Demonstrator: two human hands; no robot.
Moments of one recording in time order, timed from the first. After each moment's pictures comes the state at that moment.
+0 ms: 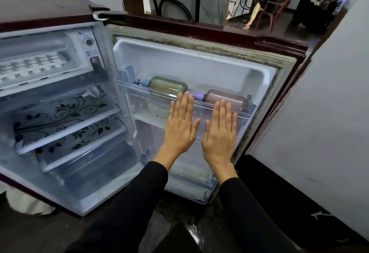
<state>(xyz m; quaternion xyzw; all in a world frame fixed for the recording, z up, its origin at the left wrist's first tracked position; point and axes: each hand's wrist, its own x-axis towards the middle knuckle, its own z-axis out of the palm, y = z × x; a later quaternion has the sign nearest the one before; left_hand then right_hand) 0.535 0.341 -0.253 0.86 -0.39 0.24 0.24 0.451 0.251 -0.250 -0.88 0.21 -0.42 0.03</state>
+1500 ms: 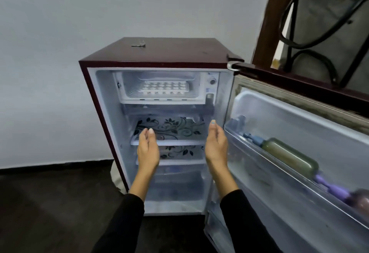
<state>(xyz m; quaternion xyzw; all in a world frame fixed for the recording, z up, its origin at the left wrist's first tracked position) 0.601 0.578 -0.213 0.73 0.23 0.25 0.60 0.627 0.424 -0.180 -0.73 0.03 -0.08 0.68</state>
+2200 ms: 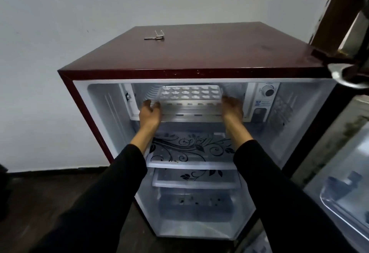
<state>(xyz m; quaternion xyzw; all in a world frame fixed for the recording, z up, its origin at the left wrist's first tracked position) 0.845 0.748 -0.202 0.78 0.26 0.24 0.52 0.908 0.548 -0.192 -0.77 0.08 -0.02 0.64</state>
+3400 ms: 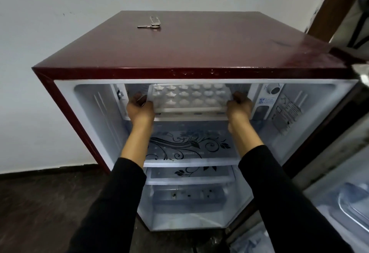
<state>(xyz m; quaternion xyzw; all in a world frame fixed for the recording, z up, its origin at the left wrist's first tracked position) 0.861 0.757 -0.186 0.59 0.30 0.30 0.69 0.907 0.558 -0.179 -0.69 0.17 -0.08 0.70</state>
